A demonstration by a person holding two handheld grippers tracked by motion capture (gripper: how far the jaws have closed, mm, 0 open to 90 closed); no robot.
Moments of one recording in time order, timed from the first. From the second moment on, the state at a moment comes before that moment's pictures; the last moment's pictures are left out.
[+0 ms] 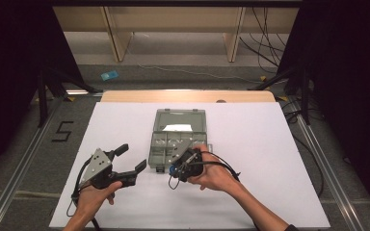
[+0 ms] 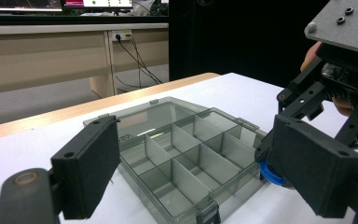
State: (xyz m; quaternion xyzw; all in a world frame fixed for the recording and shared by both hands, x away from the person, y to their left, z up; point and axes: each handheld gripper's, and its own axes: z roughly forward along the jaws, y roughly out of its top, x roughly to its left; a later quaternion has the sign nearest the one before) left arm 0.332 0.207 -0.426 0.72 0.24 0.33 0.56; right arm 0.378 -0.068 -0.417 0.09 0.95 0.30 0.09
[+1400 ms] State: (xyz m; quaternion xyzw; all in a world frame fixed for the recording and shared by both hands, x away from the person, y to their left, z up) left arm 0.331 0.207 -0.426 0.72 0.24 0.33 0.56; right arm 0.417 -0.041 -0.416 0.09 0.93 0.33 0.11
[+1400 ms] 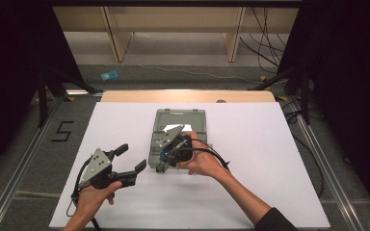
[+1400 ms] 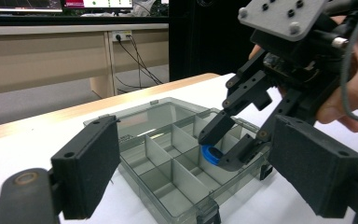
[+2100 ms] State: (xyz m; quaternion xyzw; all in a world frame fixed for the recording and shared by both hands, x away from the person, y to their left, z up) left arm 0.332 0.208 -0.426 0.72 0.24 0.33 0.56; right arm 0.435 -0.028 -0.425 0.09 0.93 0.33 0.11
